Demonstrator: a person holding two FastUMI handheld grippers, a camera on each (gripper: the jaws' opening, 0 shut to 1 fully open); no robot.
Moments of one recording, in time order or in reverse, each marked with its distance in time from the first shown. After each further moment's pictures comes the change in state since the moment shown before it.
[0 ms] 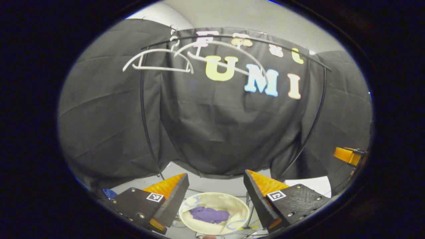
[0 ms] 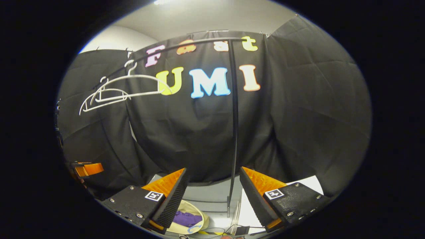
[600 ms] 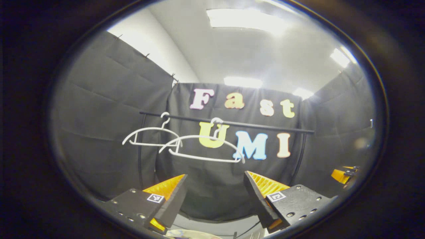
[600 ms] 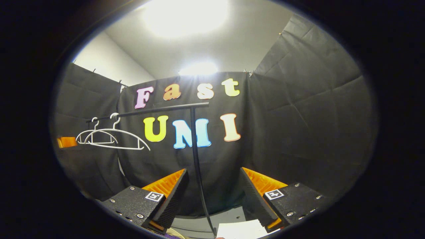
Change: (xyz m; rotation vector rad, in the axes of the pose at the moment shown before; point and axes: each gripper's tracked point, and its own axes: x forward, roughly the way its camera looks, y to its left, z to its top) left arm -0.115 -0.089 0.241 -0.031 -0.534 -0.039; right arm -0.046 -0.097 0.142 -0.001 -0.388 -0.104
